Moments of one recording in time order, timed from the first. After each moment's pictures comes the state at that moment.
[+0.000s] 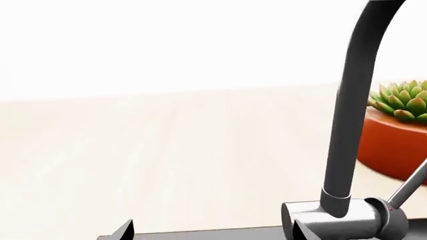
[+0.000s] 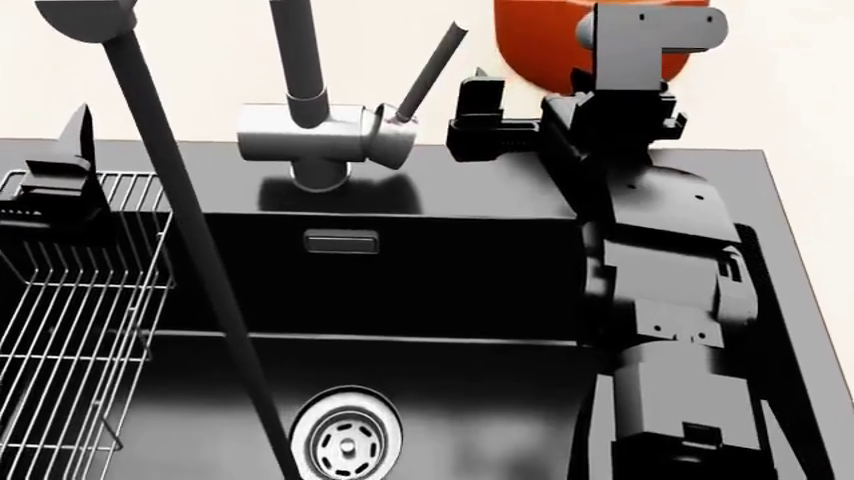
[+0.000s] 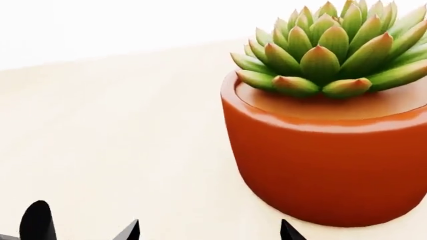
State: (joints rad) left arm -1.21 -0.95 1.10 0.34 -1.28 -0.18 -0.84; right arm 1.40 0.06 0.13 1.31 0.01 0.16 -0.35
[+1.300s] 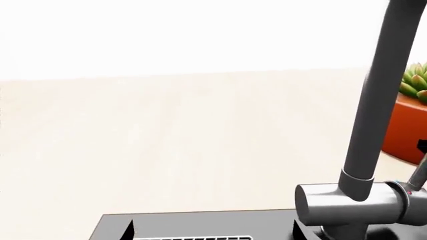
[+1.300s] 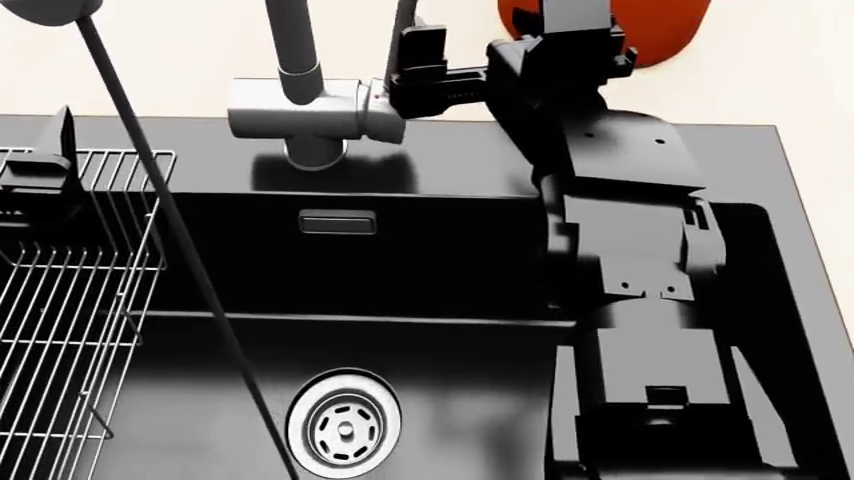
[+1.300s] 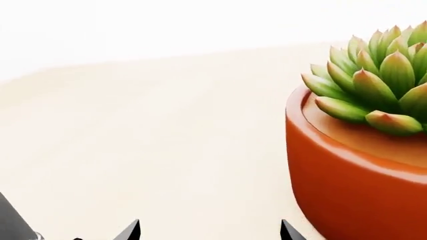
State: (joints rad) left arm -1.19 -0.98 1.08 0.33 -1.29 -0.17 -0.83; right arm 1.48 0.01 -0.03 1.31 0.14 0.16 -0.37
